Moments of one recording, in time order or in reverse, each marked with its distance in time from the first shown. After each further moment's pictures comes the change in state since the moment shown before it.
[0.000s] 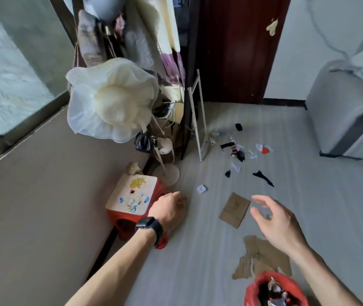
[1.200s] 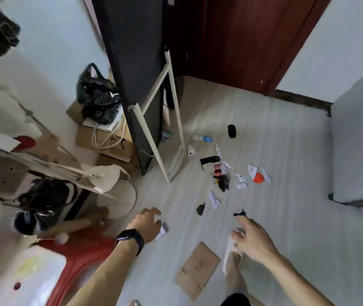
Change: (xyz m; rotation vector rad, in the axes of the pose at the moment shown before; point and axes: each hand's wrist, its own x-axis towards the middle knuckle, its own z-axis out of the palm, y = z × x) left_hand 0.672 0.040 0.120 -0.074 -0.388 -0.393; right_hand 0.705 0.218 0.024 -0.319 -0.563 0.285
